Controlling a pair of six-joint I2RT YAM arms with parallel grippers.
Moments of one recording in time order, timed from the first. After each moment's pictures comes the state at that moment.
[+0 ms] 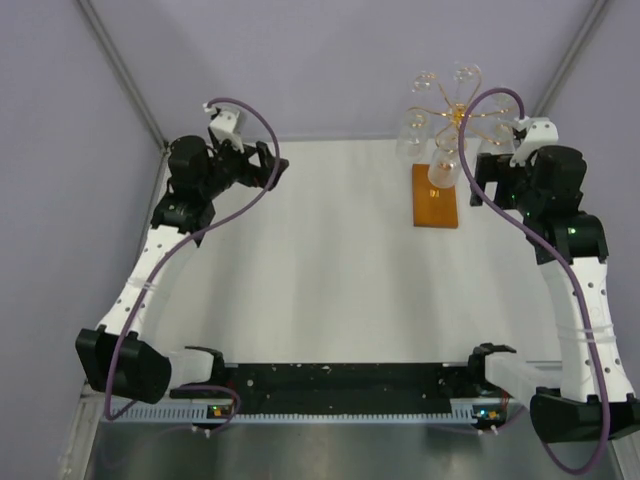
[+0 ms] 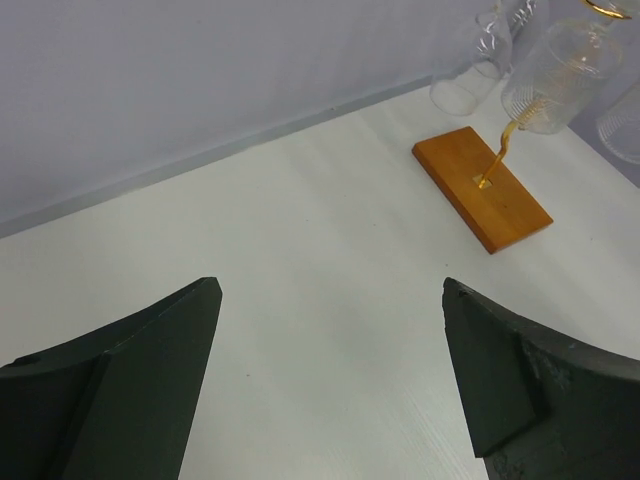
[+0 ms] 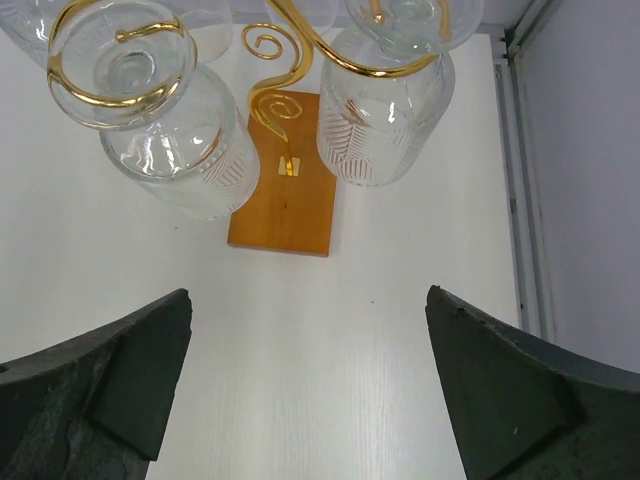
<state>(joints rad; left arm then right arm) -0.18 1.24 1.24 -0.11 0.40 -0.09 0.04 1.04 1.36 -0.73 0.03 -0.05</state>
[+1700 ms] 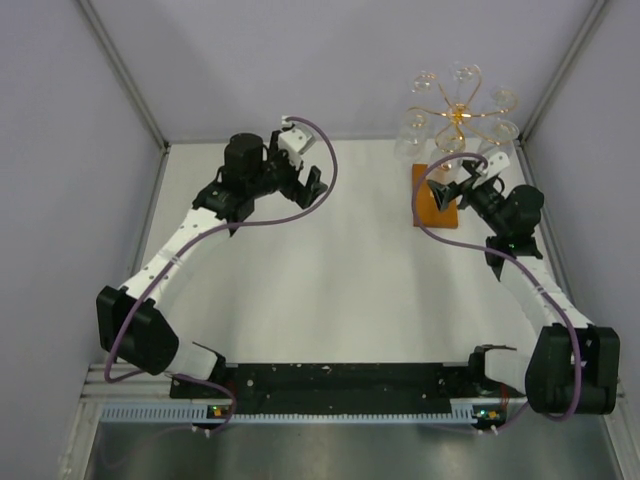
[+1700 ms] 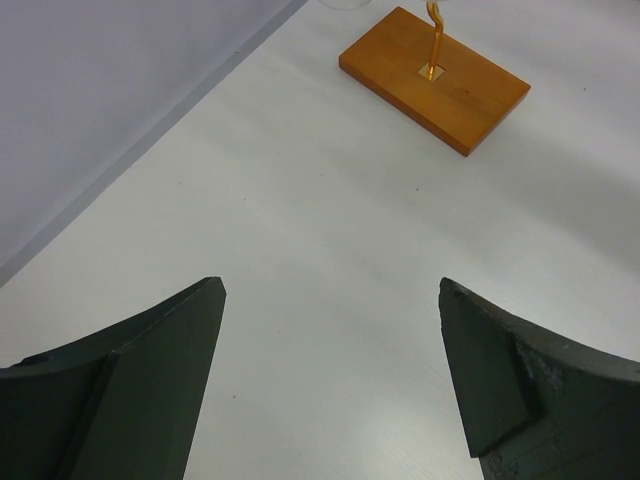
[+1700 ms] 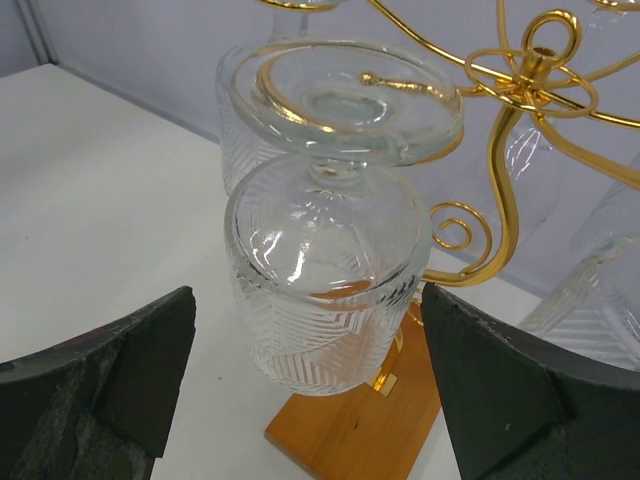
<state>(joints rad) -0.42 1.44 1.33 -0.21 0.41 0.21 -0.03 1.17 0.70 0.57 -0.56 -0.10</state>
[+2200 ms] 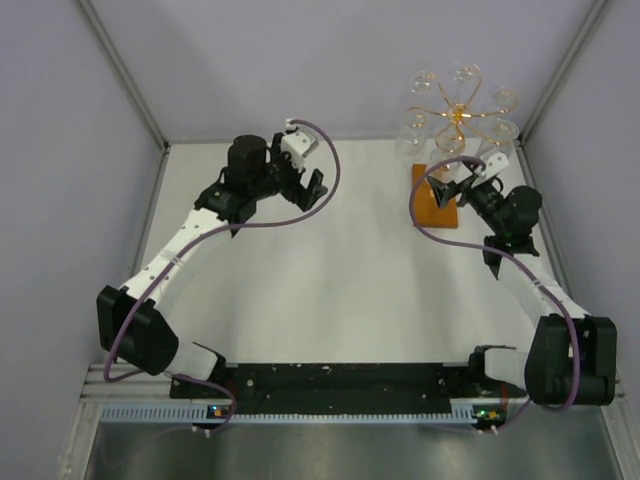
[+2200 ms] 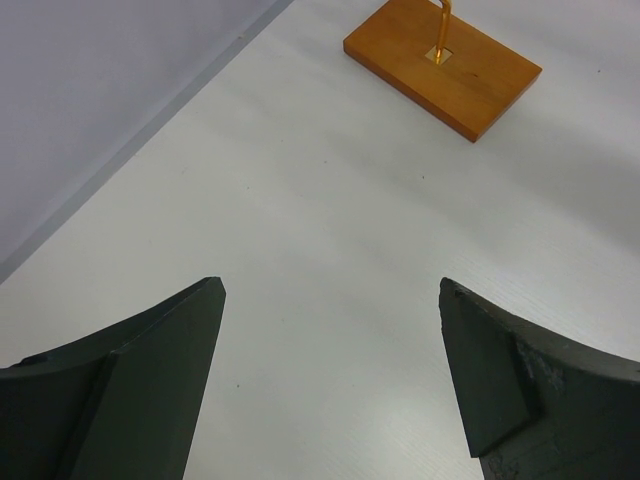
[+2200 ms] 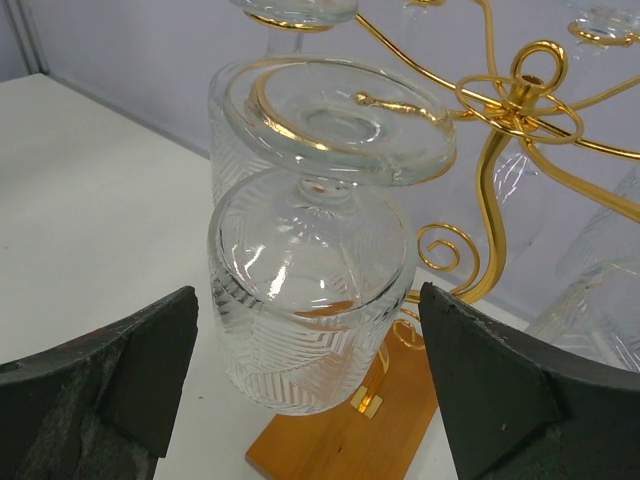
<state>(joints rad) -0.44 1.44 1.33 -0.24 0.37 0.23 -0.03 1.21 0.68 0.69 -0.56 -0.10</state>
